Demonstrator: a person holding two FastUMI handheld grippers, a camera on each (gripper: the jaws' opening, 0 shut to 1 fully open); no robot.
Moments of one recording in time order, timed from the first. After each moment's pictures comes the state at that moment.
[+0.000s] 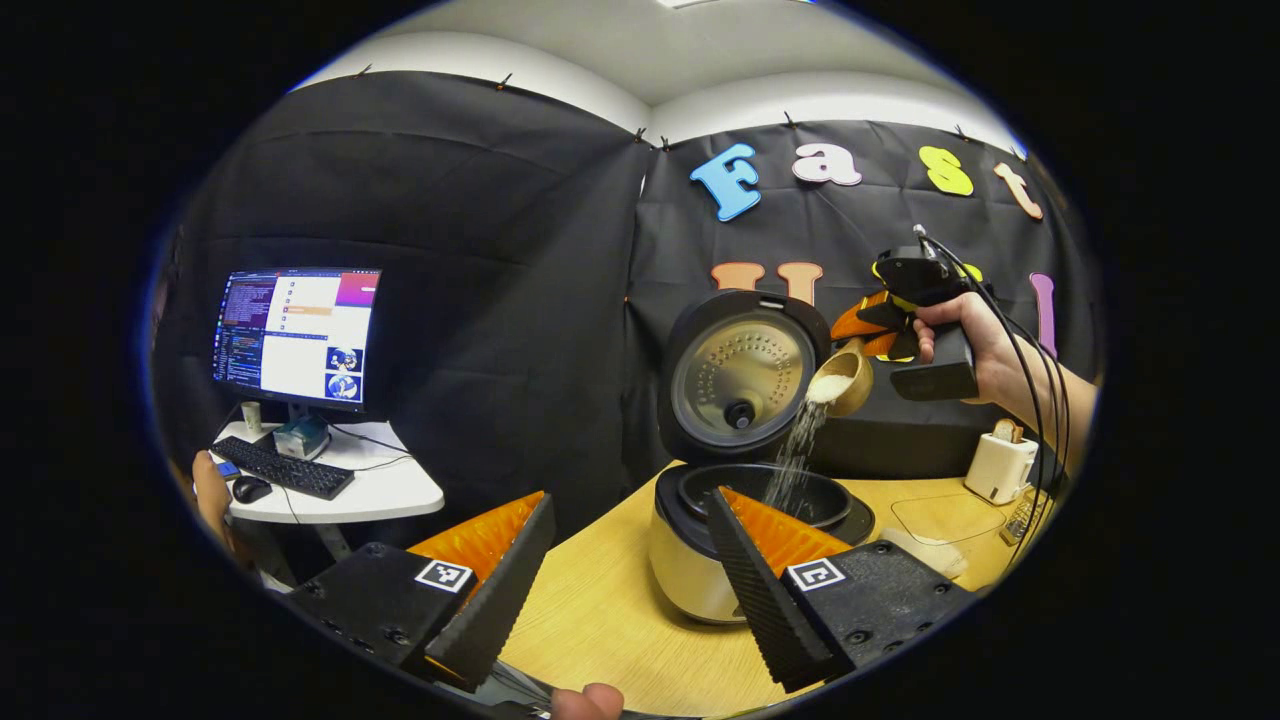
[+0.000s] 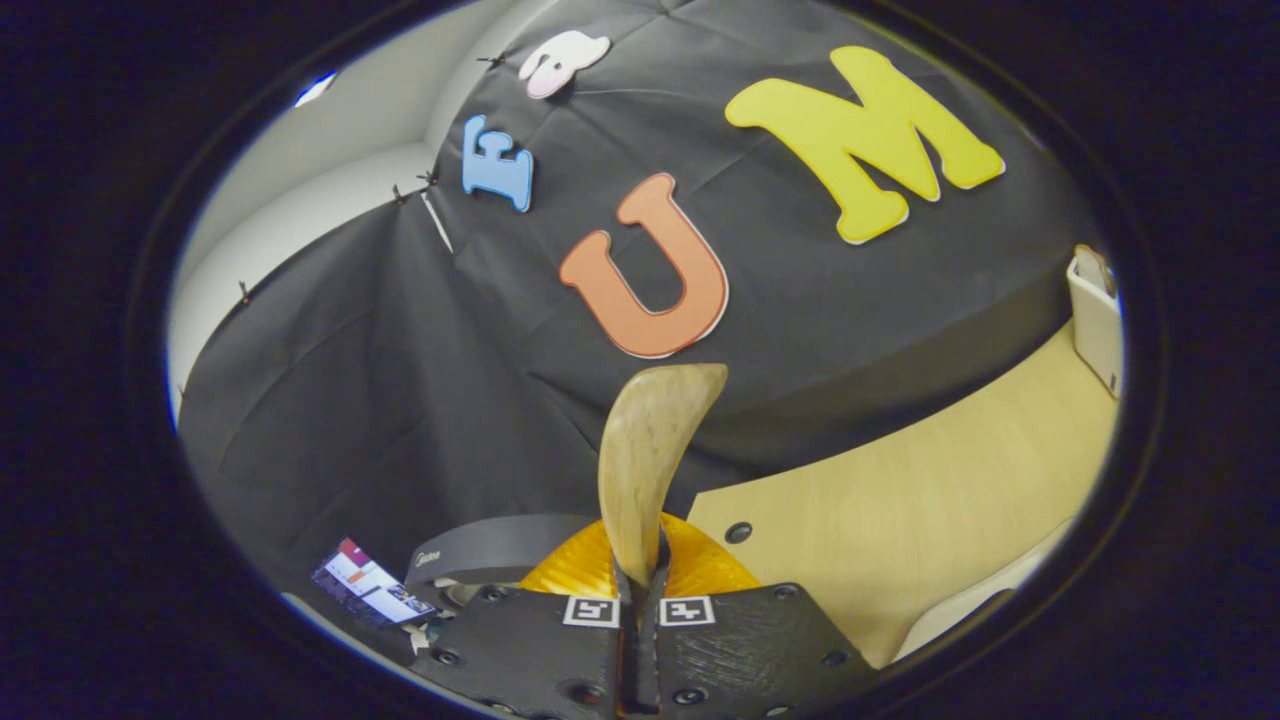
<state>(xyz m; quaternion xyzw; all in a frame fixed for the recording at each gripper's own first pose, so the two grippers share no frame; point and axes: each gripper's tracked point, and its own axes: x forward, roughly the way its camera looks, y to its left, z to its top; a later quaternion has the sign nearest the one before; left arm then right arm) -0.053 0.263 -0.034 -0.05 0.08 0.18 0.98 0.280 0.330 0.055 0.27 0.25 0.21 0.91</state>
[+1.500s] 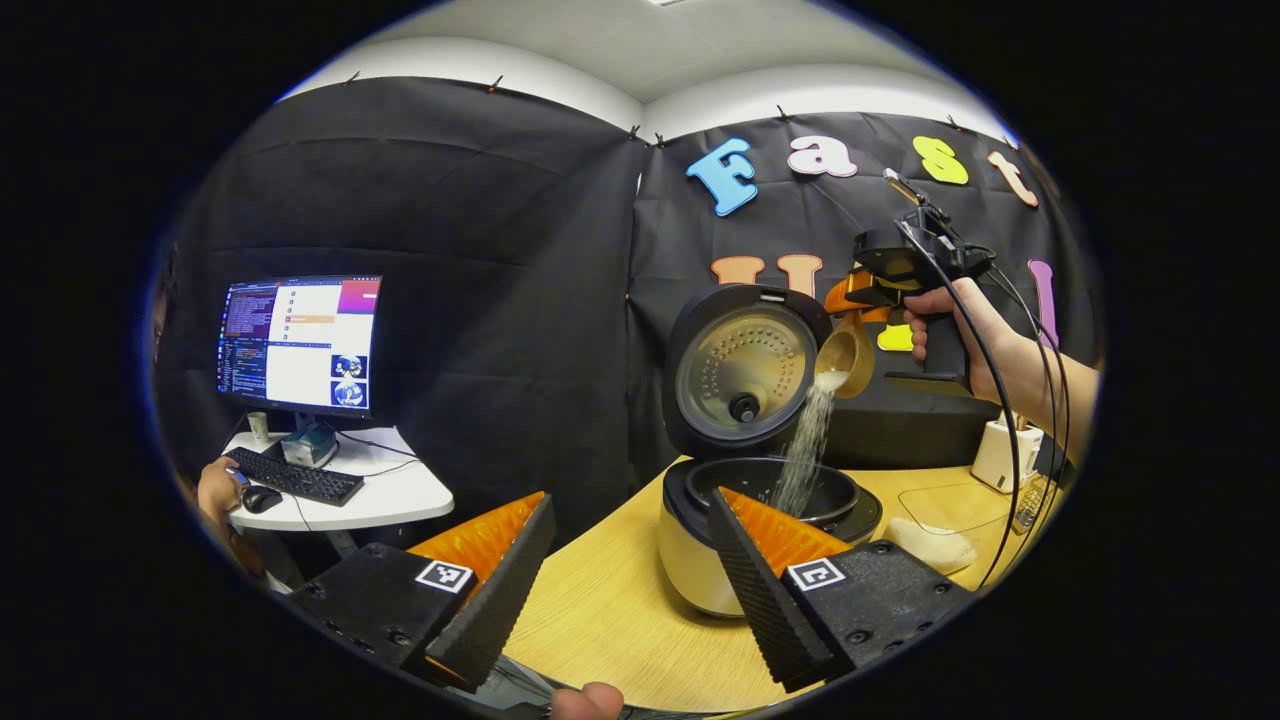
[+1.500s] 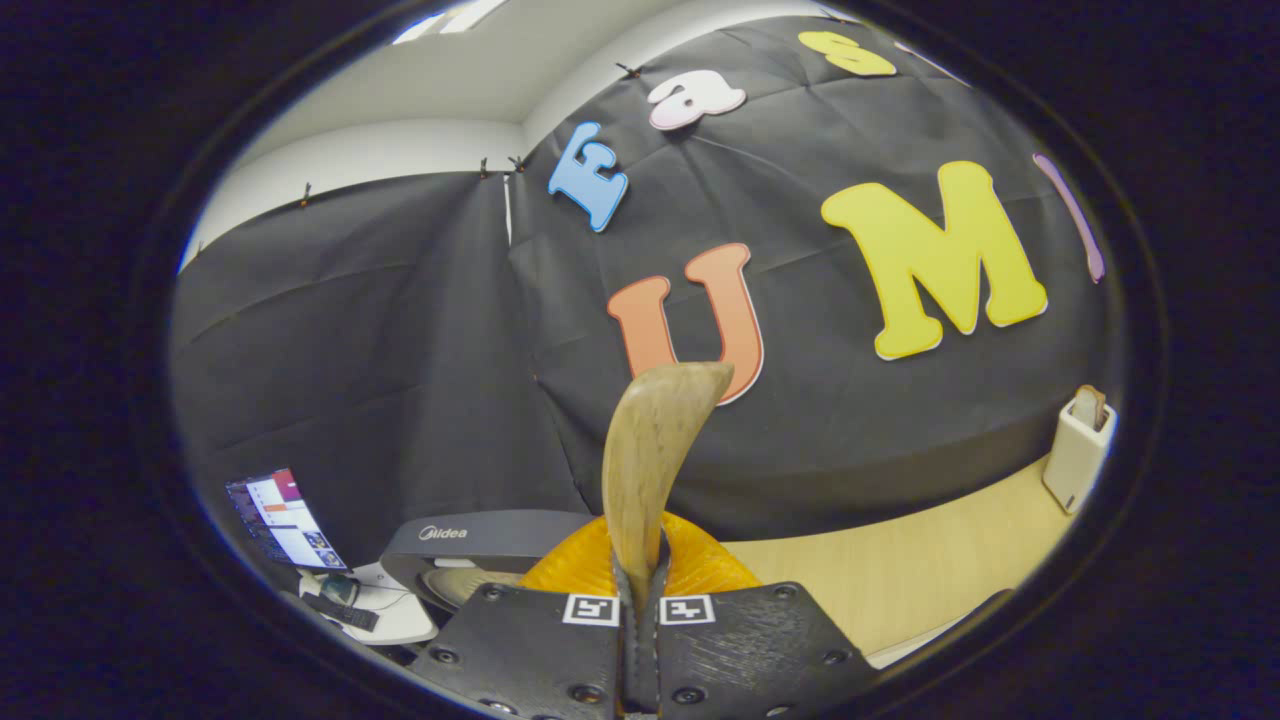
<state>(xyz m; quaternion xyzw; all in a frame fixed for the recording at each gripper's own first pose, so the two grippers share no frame) -0.056 0.263 -0.032 -0.03 0.09 0.19 0.98 0.262 0.347 0.083 0.12 0.13 0.20 0.96</state>
